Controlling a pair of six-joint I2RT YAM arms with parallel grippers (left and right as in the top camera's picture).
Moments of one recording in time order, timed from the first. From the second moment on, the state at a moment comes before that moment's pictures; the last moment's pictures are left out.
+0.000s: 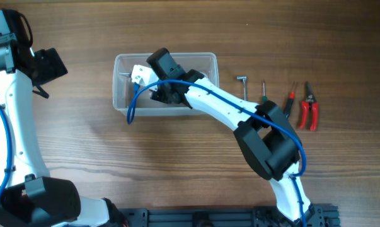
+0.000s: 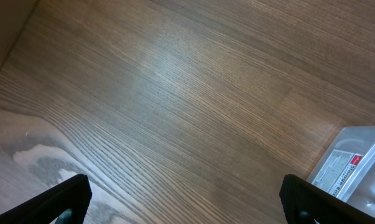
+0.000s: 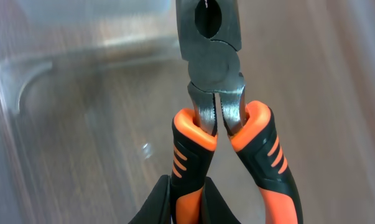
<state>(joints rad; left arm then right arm) 0.30 1.64 1.68 -1.18 -0.24 -0.18 0.75 2.20 1.63 -0.36 -0.05 -0.61</state>
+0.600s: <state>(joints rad) 0.30 1.64 1.68 -1.18 -0.24 -0.18 0.73 2.21 1.63 -0.34 -0.05 -0.62</state>
